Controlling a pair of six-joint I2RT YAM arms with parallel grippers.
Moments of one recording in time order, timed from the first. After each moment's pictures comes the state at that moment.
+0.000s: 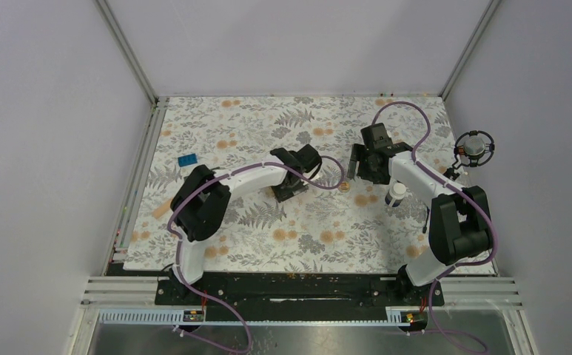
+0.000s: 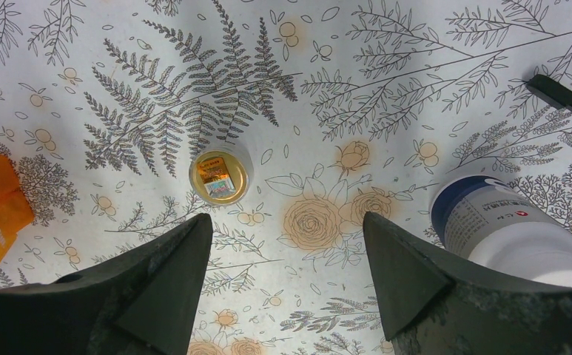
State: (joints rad) left arm -0.83 2.00 1.51 -0.87 -0.36 0.29; right arm 0.29 1.59 1.09 -0.59 0.14 0.47
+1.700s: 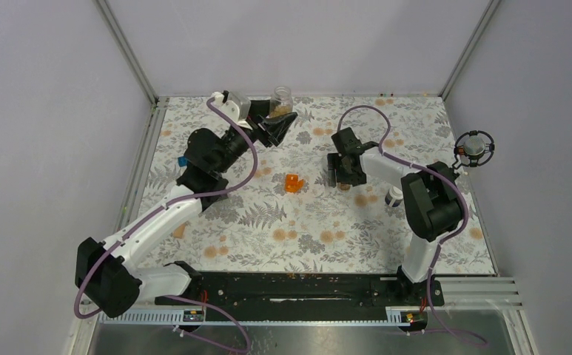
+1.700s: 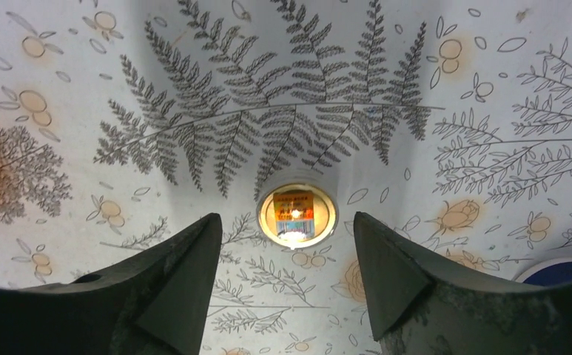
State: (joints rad) left arm -0.62 1.20 1.00 0.57 0.21 -0.13; right arm 0.44 1.81 1.17 -0.54 0.13 0.35
